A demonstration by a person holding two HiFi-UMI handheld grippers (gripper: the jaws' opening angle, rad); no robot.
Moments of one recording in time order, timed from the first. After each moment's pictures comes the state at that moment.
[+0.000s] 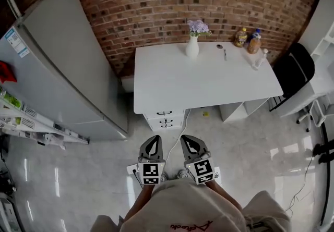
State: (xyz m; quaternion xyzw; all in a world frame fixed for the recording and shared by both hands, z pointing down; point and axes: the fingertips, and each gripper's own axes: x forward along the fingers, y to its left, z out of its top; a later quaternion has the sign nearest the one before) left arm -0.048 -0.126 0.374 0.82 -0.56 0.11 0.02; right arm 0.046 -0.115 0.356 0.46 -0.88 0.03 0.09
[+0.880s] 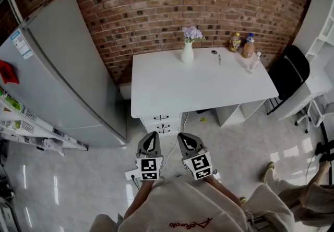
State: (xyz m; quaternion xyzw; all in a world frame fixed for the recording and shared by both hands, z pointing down) left arm -0.040 -0.137 0.359 0.82 -0.57 0.09 0.00; right arm 0.055 -0.119 0.354 0.45 -0.89 0.02 0.09
